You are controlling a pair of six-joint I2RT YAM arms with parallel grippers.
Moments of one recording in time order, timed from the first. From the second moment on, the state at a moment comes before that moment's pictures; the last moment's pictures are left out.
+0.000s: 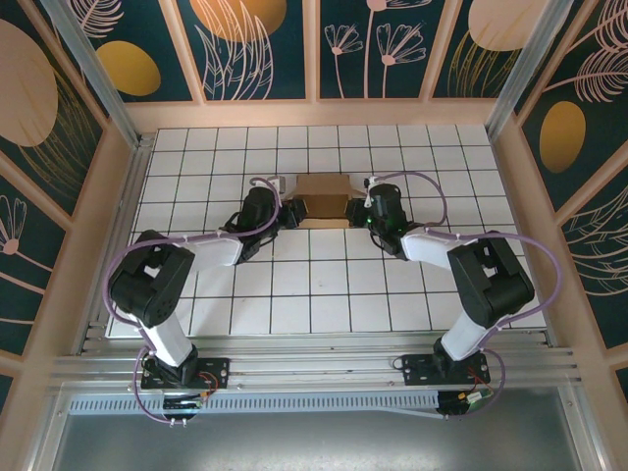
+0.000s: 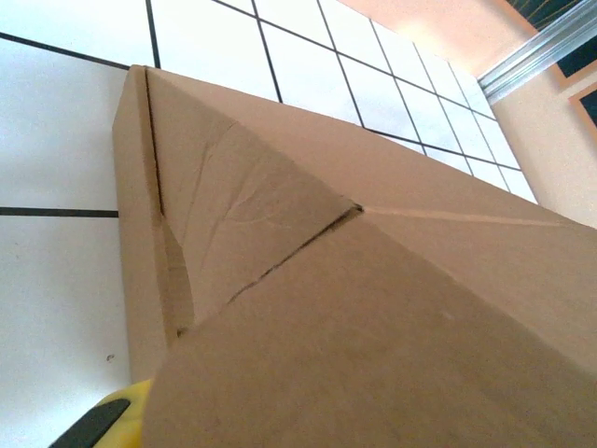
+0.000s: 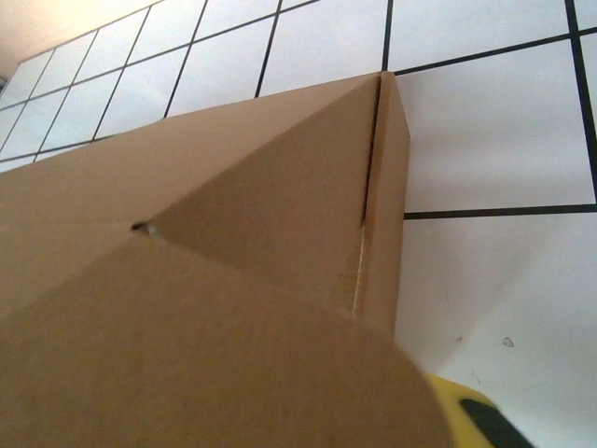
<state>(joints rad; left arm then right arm) -0.55 1.72 0.84 0.44 0.13 -0.69 0.48 1.64 0.80 0.30 -0.04 0.49</state>
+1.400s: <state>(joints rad) -0.37 1.94 1.36 -0.12 0.45 -0.73 0.22 1.93 1.37 -0.35 -0.76 0.53</state>
